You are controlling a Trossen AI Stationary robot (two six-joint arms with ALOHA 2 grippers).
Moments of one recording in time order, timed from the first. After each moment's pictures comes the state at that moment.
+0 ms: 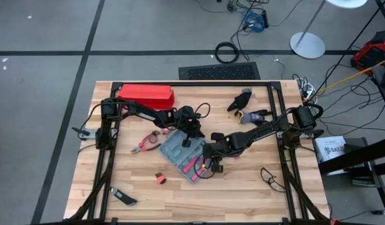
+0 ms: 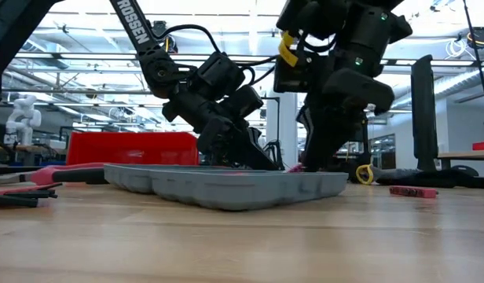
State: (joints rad) left arm 0.23 1.99 0.99 0.36 0.46 0.41; right arm 0.20 1.80 1.07 -0.41 0.10 0.24
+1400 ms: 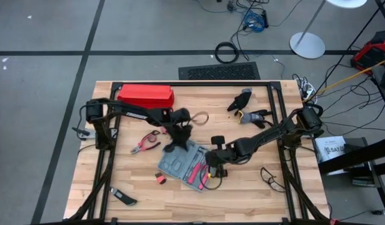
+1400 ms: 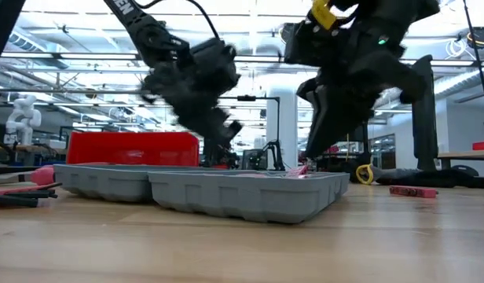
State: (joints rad) left arm 0.21 1.80 0.99 -0.17 0.77 0.47; right arm 0.31 1.74 1.06 -0.43 0.23 0.14
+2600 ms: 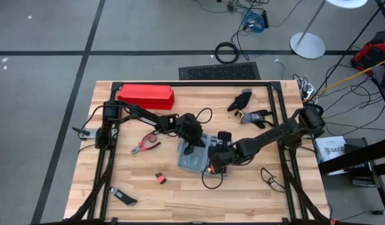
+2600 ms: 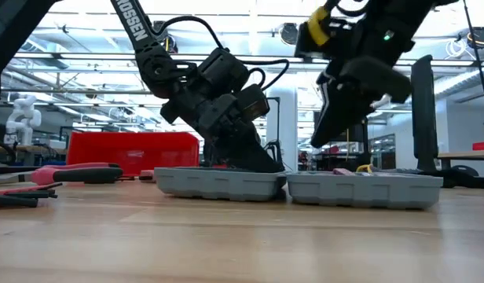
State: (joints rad) left arm 0.15 2.04 0.99 0.35 0.49 0.05; right arm 0.34 1.71 1.06 -0.52 0.44 0.34
